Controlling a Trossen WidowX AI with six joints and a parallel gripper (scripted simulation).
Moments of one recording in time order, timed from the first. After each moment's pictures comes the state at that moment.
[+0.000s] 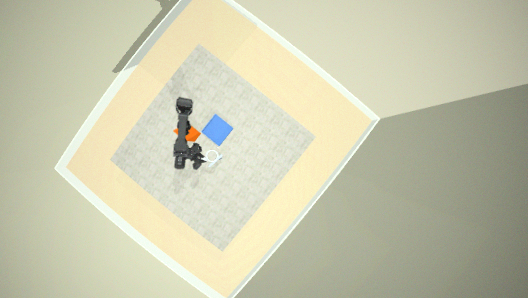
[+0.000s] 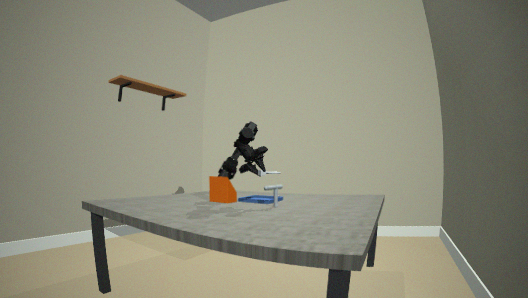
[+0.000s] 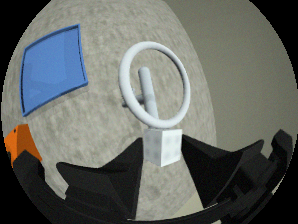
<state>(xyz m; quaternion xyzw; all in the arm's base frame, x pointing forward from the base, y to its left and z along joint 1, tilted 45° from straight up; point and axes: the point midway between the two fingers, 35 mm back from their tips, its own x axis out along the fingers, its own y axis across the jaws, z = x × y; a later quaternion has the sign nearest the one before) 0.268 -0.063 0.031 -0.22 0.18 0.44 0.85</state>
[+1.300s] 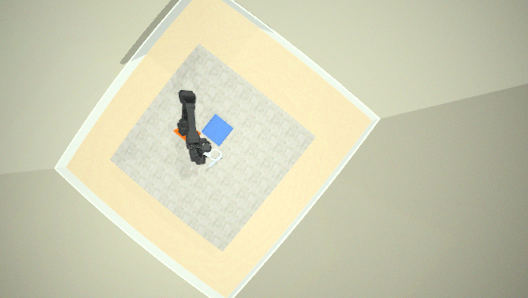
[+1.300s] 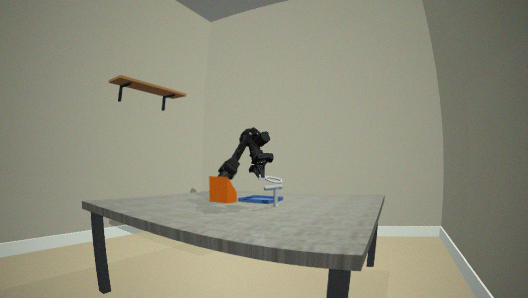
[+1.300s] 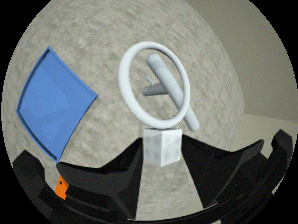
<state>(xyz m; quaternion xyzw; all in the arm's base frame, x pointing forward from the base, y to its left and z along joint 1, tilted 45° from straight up) 0.256 -0.020 0.043 -0.09 0.43 0.39 0.81</state>
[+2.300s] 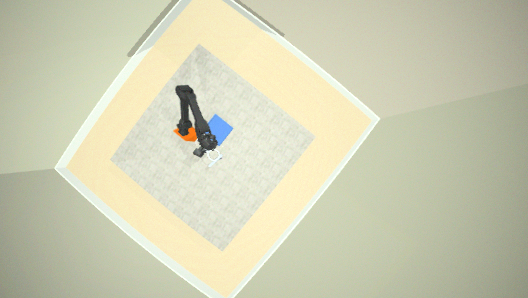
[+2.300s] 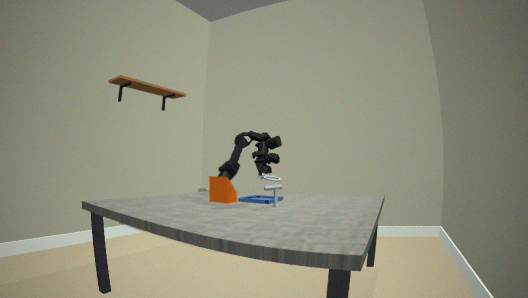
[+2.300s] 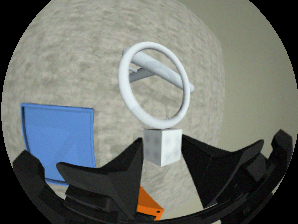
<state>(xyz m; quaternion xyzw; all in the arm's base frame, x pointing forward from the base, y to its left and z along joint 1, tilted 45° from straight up) 0.240 0.001 0.073 0.01 0.61 0.18 0.77</state>
